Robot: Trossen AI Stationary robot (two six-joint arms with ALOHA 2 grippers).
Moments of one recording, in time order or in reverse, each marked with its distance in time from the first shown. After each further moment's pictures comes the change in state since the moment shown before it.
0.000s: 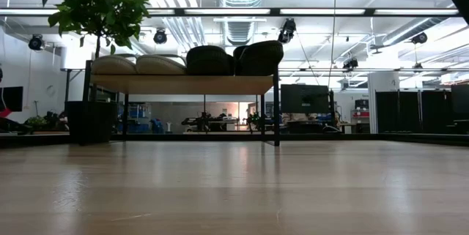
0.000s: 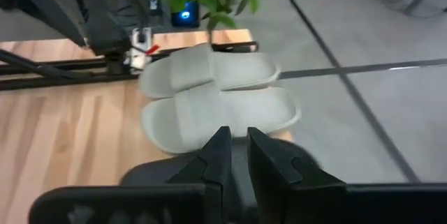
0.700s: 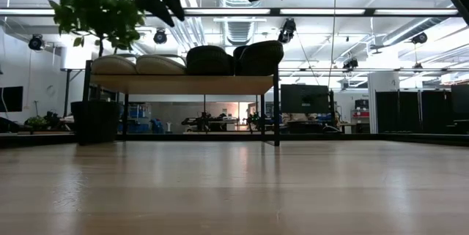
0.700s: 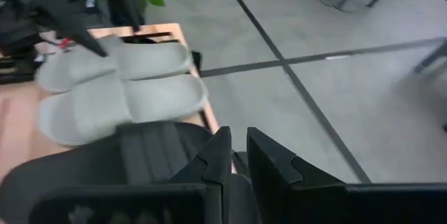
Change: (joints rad) left arm 0.440 0.386 0.372 -0.414 0.220 0.054; right arm -0.207 -0.021 0.001 0.001 0.000 -0.099
